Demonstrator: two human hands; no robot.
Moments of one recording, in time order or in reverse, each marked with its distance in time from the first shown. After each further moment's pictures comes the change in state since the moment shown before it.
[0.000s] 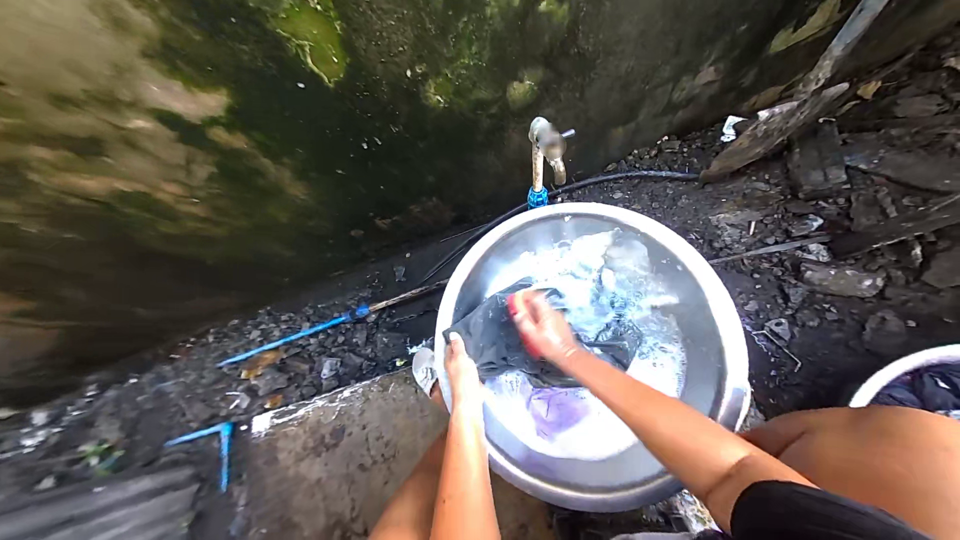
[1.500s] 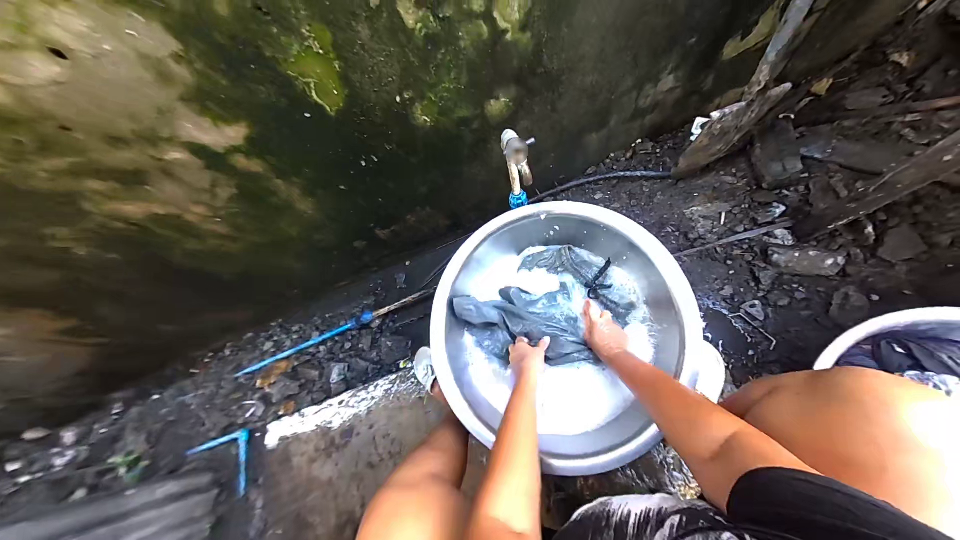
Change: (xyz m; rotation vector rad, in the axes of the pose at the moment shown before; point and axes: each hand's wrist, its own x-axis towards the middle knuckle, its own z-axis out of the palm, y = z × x) left_hand -0.042 -0.067 0.092 0.942 -0.423 -0.030; right_hand -0.055 0.112 -0.062 -0.458 0.011 0.462
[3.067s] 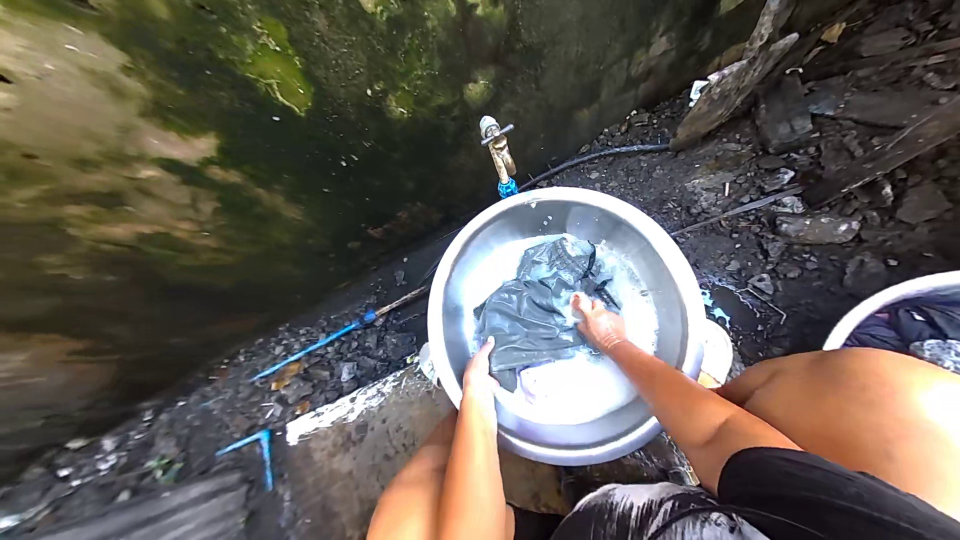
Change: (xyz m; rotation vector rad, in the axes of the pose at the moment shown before) left_hand -0.026 -0.042 -0.070 -1.062 0.083 -0.291; right_hand 0.001 0.004 0.009 0.028 -0.032 -0.135
